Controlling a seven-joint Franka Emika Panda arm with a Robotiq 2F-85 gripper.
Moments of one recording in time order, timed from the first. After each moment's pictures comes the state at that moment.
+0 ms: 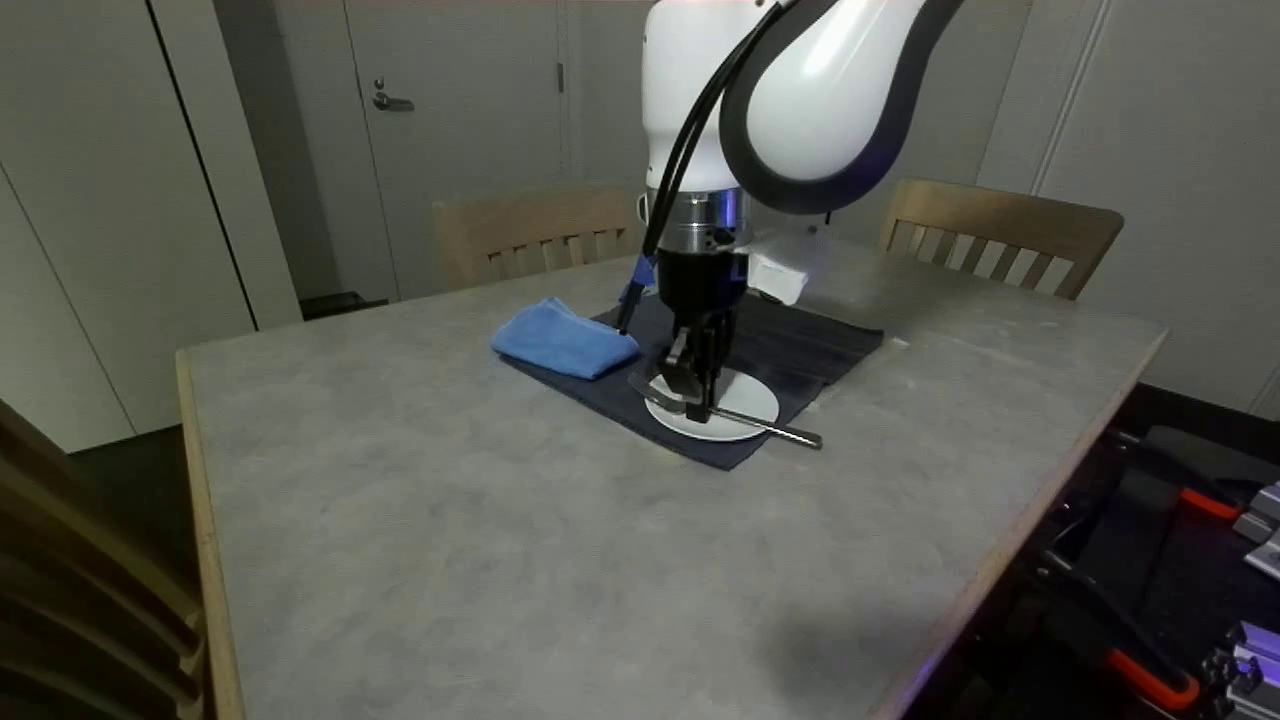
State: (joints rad) arm 0.27 0.46 0.09 -2.24 -0.22 2.64 0.14
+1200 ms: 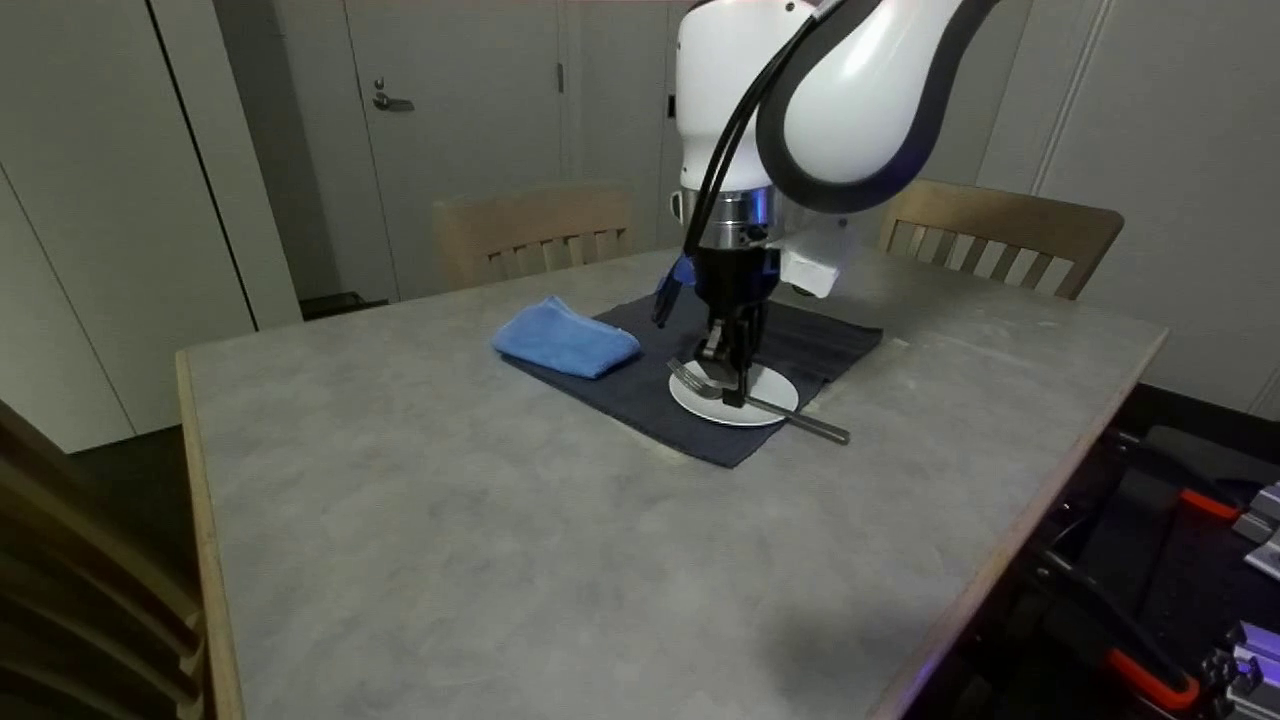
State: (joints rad) arm 0.27 0.43 0.02 -2.30 -0.27 2.64 0.16
